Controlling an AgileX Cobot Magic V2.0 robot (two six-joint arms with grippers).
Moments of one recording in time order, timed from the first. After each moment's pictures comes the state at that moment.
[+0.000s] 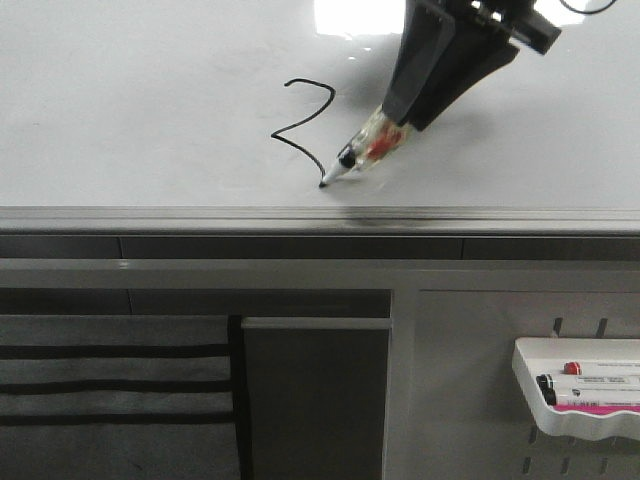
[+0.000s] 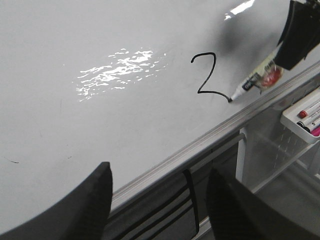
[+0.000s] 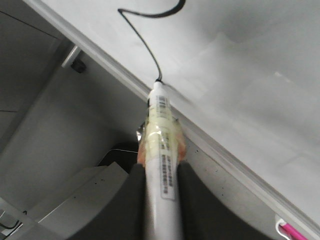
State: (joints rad) left arm -0.29 0.74 -0.70 -0.51 0.50 0.72; right arm 0.34 1.68 -1.46 0.47 1.05 -0.45
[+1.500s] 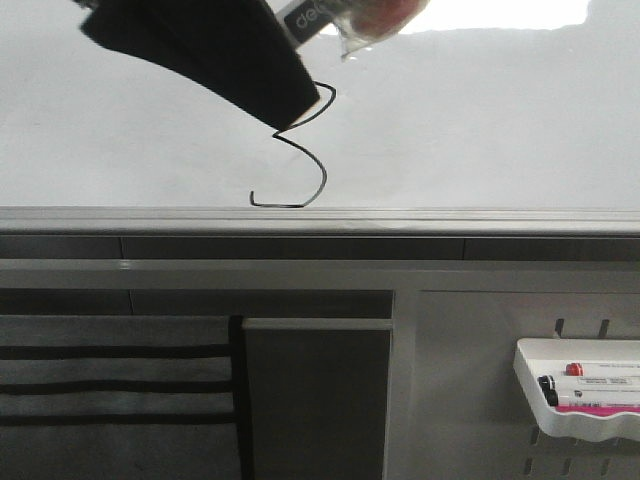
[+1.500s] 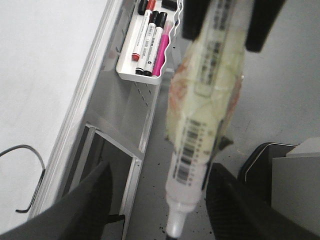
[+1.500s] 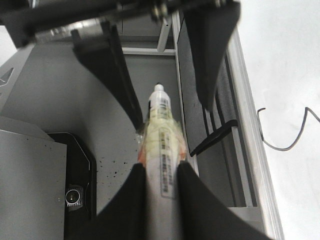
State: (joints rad) left arm -0.73 1.35 -1.11 -0.51 0.76 1.00; right arm 0.44 1.20 -1.17 0.65 1.06 -1.28
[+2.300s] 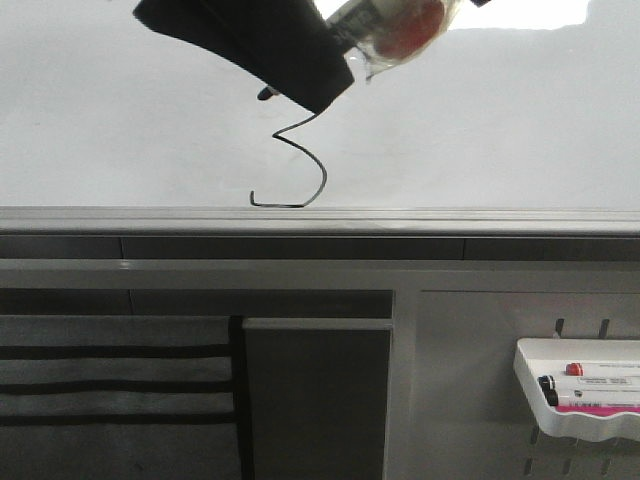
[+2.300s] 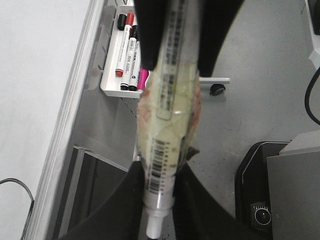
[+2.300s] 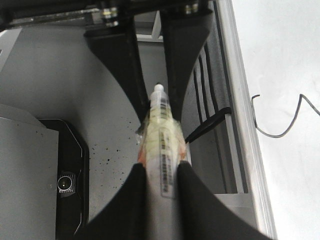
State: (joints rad) left arm -0.73 1.38 -1.14 -0.59 0.80 1.13; right arm 0.44 1.20 -1.17 0.59 1.06 -1.28
